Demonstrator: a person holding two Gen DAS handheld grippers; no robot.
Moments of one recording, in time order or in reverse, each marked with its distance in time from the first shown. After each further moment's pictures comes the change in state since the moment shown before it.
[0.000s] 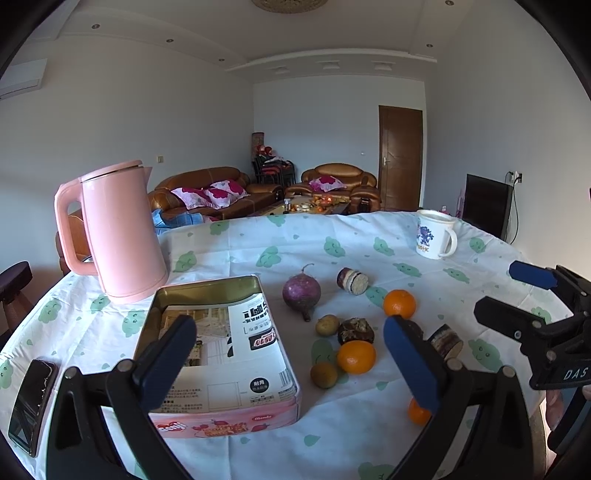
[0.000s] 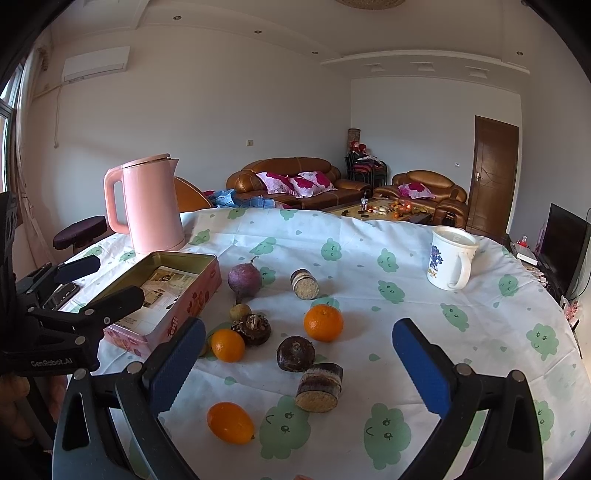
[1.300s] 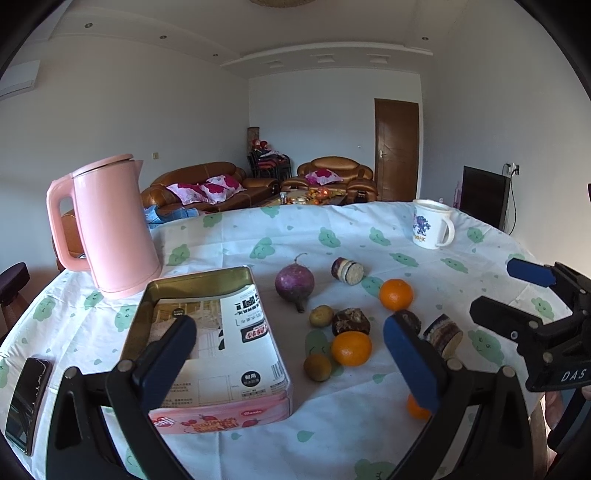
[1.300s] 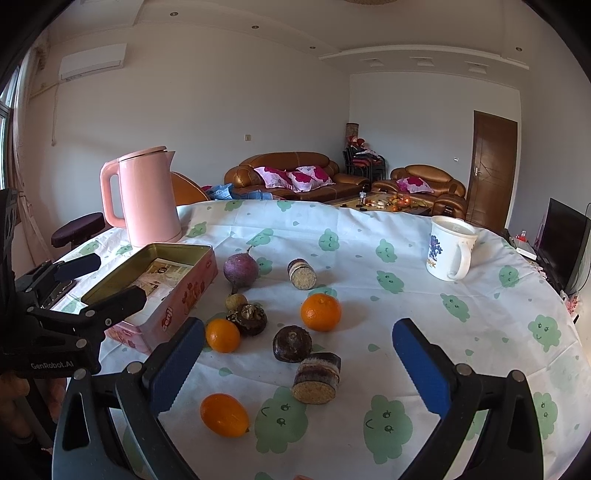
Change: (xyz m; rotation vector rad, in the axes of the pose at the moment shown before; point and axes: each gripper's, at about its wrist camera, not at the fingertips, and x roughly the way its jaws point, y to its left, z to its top) left arm 0.002 -0.003 -0.008 0.019 0.022 -0.015; right arm 0.008 -0.003 -0.011 0.009 0.025 -0.005
